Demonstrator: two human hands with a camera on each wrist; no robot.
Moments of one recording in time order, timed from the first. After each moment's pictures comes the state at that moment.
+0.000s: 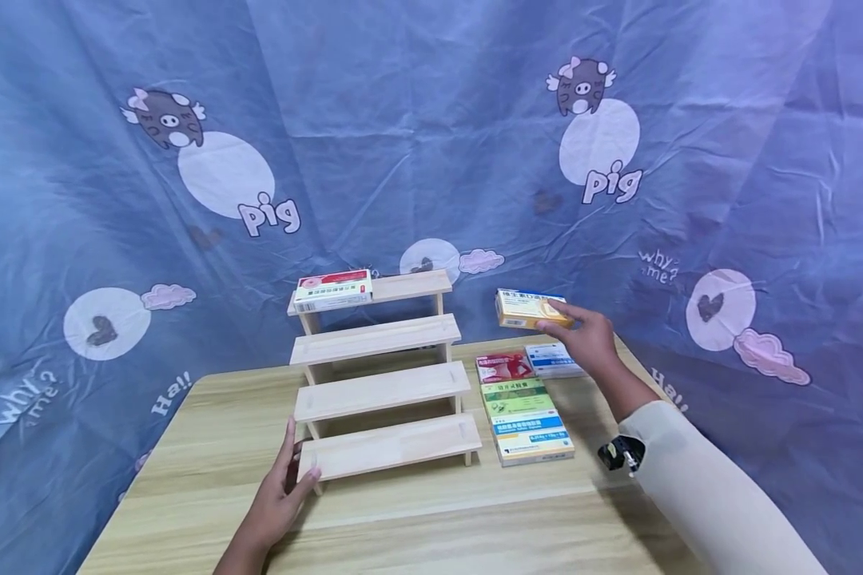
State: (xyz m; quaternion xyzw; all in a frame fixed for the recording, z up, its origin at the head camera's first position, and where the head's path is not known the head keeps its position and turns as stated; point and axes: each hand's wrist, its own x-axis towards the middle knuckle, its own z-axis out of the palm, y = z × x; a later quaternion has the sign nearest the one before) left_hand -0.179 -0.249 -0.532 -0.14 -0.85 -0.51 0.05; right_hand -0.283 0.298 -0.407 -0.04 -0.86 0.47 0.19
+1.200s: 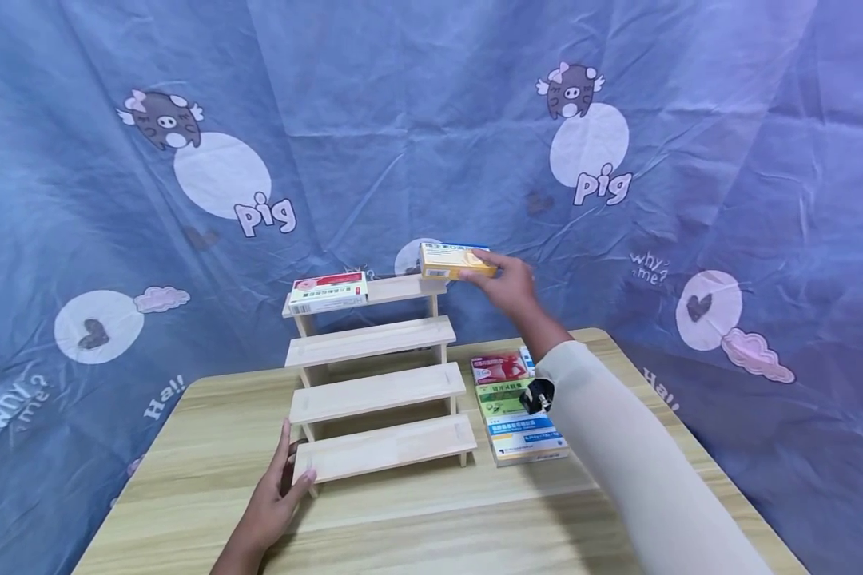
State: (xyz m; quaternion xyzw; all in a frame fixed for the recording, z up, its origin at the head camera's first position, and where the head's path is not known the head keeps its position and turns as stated) left_hand -0.171 -0.243 -0.533 -0.13 -0.85 -0.51 0.05; right_hand -0.337 0.196 -0.326 0.03 -0.83 0.50 0.22
